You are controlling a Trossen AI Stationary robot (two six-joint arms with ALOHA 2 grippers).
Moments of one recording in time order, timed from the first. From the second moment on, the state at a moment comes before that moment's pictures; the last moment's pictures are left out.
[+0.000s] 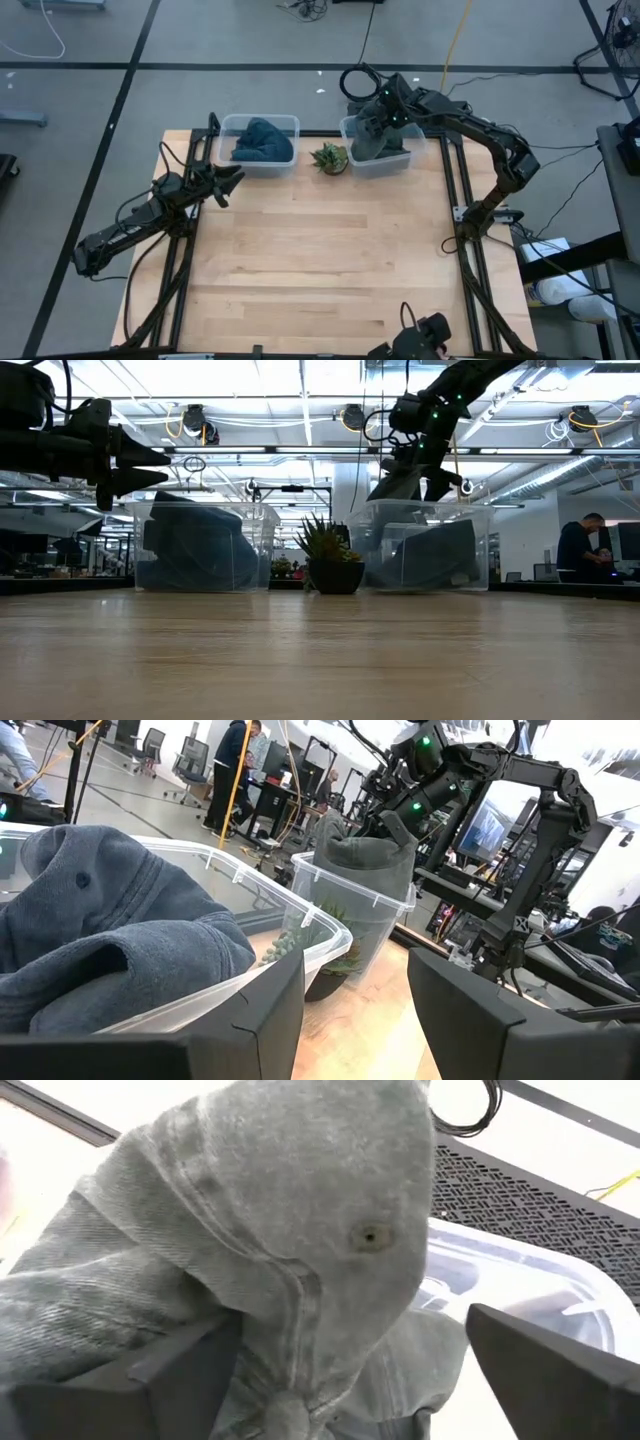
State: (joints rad) left arm 0.56 0.01 0.01 0.06 0.07 -0.40; right arm -0.78 1.64 1.42 -0.76 0.16 0.27
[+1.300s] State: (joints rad) left arm 0.56 0.01 0.01 0.06 0.07 -0.40; right arm -0.68 1.43 1.42 -0.65 0.10 0.18
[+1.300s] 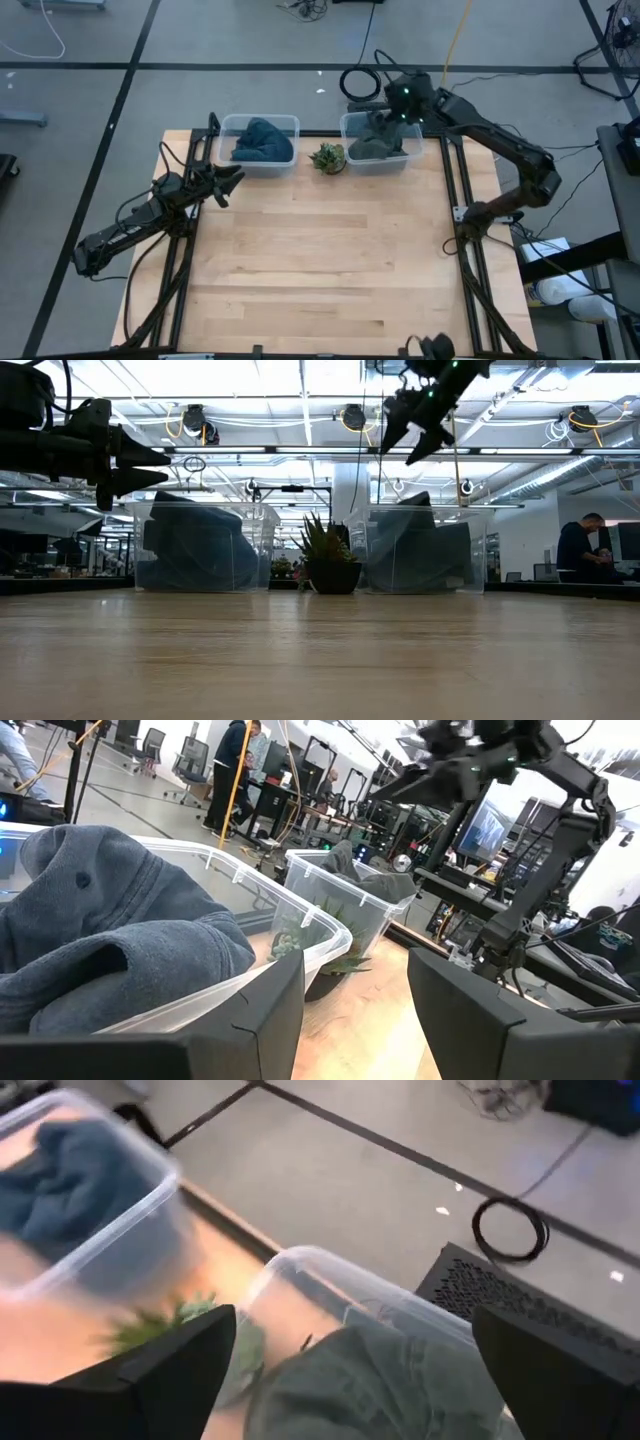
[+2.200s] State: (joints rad) left arm 0.56 0.01 0.01 0.06 0.07 -0.40; right arm 0.05 1.08 0.95 -0.29 0.29 0.03
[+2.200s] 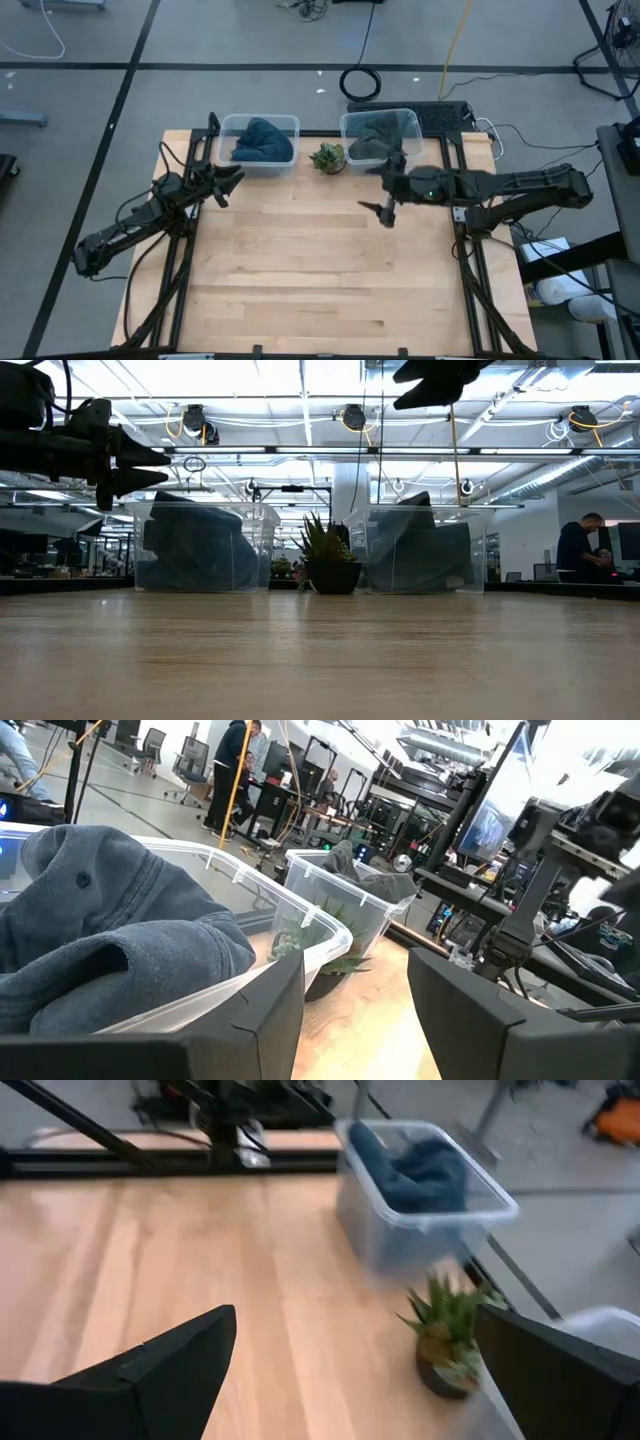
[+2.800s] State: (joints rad) left arm 0.56 0.01 0.01 0.06 0.07 -0.40; right arm -0.03 0.82 0.37 0.38 0.29 -0.05
